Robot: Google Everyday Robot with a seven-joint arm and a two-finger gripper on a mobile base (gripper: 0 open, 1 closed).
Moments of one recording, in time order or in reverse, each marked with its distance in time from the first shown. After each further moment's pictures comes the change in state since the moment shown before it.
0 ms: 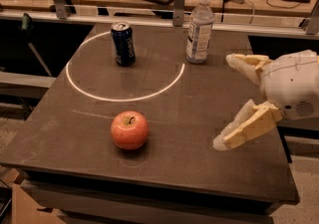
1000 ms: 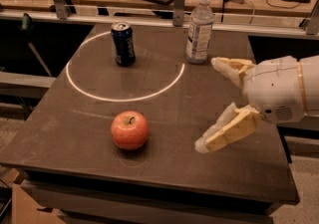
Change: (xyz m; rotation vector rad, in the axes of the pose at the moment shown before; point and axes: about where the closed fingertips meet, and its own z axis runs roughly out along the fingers) arm -0.014 0.013 0.024 -0.024 -0.068 0.016
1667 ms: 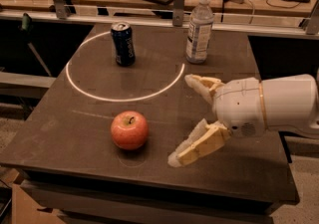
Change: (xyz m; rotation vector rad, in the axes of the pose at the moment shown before) arm 0.004 0.025 0.051 -0.083 -0.089 0.038
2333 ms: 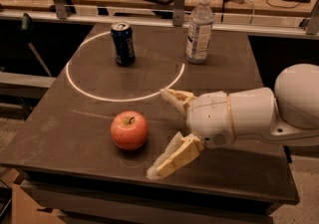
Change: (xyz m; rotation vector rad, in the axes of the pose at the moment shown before) arm 0.008 0.023 0.049 -0.116 -0.048 -0.007
